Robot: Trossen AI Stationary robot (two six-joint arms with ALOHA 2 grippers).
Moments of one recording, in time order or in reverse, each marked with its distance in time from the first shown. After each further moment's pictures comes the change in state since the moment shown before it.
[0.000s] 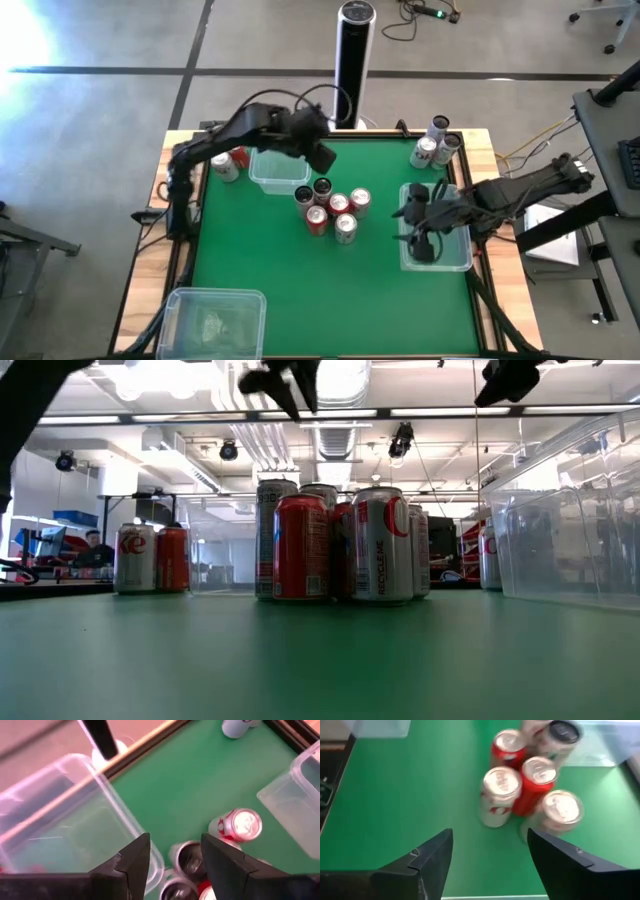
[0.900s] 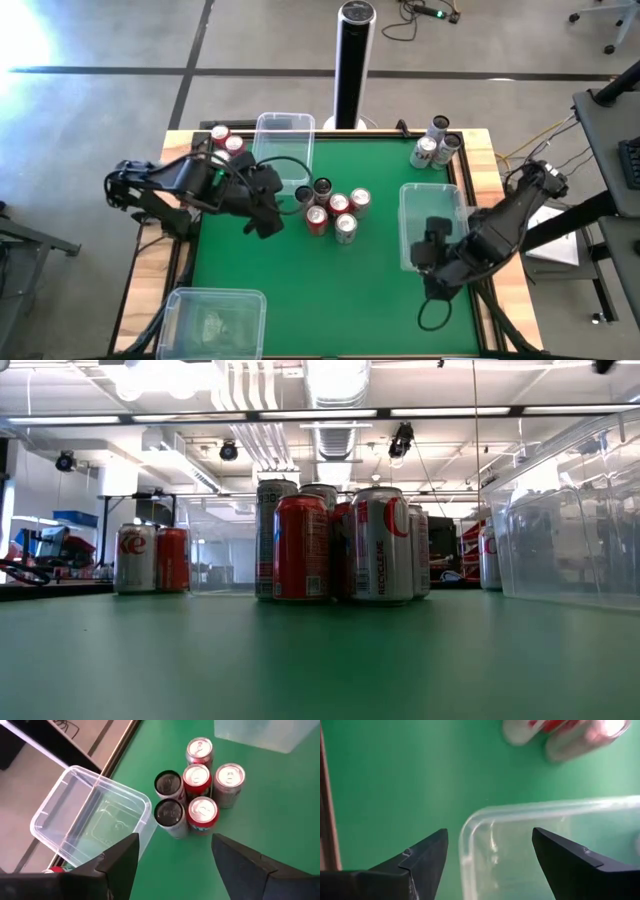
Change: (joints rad) left arm -0.455 -0.384 -0.421 -0.010 -0.228 0.105; right arm 0.386 0.384 0.421 -0.642 0.024 0.542
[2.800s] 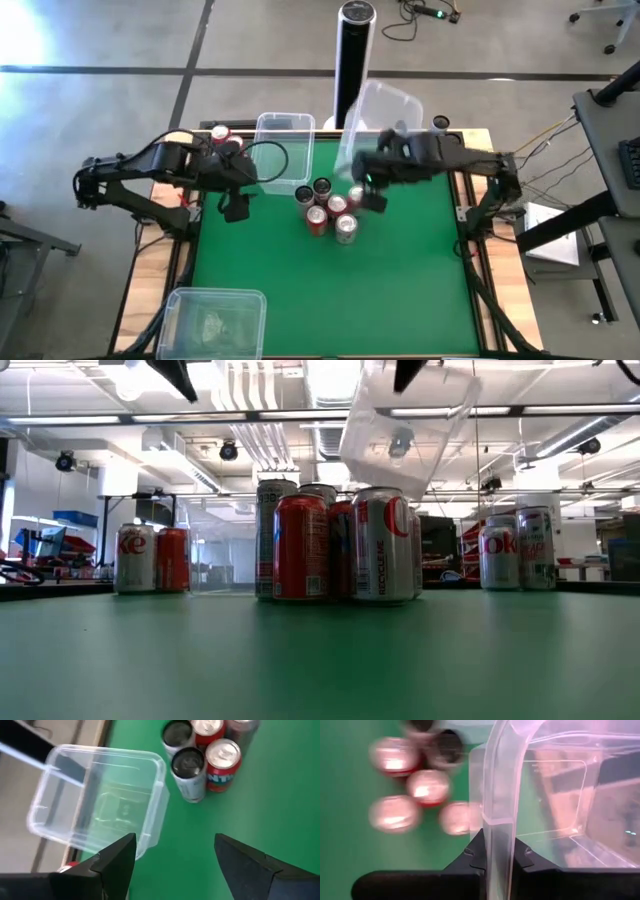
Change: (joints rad) left arm 0.244 -0.351 -0.463 0.182 0.261 0.458; right arm -0.710 0.358 0.696 -0.156 0.132 -0.610
